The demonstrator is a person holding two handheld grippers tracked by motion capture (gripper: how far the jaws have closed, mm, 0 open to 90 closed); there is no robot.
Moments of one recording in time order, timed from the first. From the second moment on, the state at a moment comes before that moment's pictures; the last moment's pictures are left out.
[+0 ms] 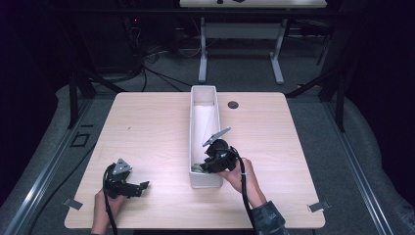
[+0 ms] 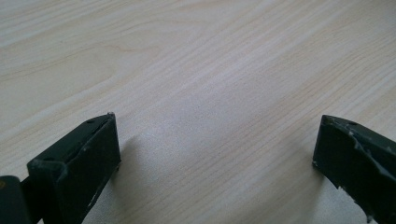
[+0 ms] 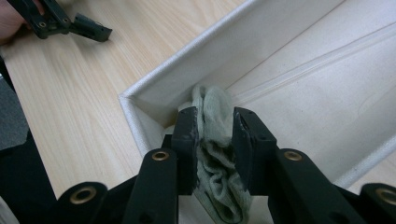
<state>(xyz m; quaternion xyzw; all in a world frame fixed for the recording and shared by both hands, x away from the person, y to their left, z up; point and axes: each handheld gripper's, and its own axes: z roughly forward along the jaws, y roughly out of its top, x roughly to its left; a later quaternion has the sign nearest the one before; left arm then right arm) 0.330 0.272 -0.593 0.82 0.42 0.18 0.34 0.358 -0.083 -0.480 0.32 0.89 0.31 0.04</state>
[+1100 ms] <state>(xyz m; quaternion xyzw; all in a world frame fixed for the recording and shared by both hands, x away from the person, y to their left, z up) 0.330 0.272 -0.592 0.82 0.42 0.18 0.34 0.353 -0.166 -0.463 0.41 0.80 0.39 0.20</state>
